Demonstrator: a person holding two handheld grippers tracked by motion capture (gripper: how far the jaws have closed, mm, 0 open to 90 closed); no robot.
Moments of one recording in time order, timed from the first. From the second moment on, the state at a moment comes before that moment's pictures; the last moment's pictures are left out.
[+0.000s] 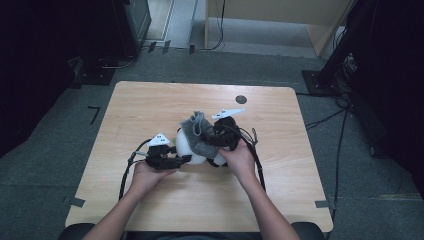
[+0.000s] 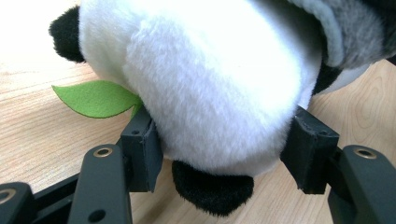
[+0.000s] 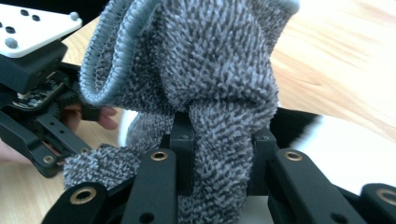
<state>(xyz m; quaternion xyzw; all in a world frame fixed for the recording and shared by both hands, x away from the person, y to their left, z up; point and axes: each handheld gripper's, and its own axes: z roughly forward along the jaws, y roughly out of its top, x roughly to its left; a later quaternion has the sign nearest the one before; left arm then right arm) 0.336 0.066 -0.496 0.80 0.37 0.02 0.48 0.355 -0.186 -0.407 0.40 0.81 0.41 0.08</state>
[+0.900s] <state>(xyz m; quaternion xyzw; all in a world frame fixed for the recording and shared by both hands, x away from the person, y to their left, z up) 0.340 0.067 -0.494 0.80 0.37 0.01 0.48 0.343 -0.279 -0.402 0.47 0.76 0.44 0.08</state>
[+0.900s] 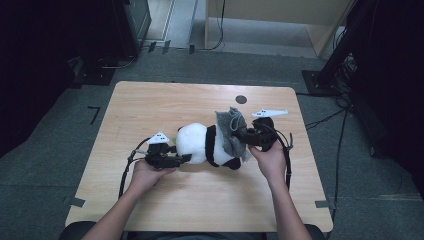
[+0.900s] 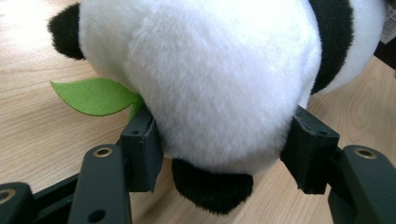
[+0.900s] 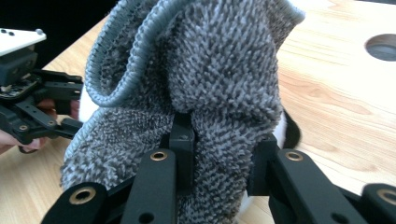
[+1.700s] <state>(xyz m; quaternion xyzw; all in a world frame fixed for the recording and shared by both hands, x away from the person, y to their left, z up) 0.345 0.069 -0.495 0.80 0.36 0.00 0.48 0.322 -0.301 -0.370 0.47 0.73 0.50 0.07</state>
